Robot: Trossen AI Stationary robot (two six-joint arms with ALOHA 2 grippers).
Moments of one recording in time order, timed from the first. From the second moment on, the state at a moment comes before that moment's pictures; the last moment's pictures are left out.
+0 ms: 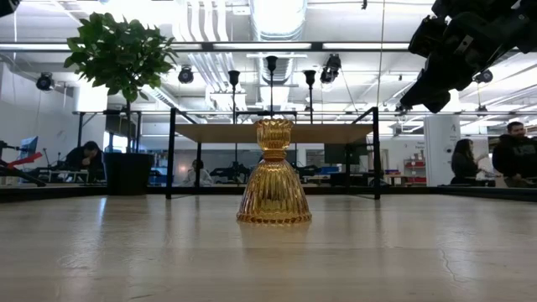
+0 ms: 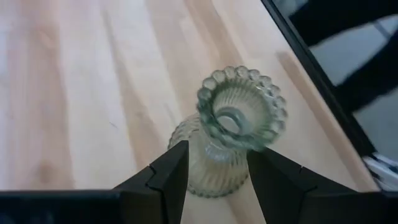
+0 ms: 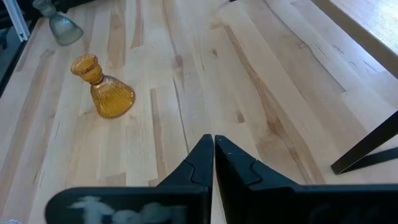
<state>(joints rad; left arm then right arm) -1.13 1.12 0.44 -0.14 -0.43 -0.70 -0.23 0.71 0.47 -0.36 -0.16 0.17</state>
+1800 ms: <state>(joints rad) -0.96 1.22 0.35 0.20 -0.33 -0.39 -0.23 0.71 0.47 -0.36 -0.16 0.18</state>
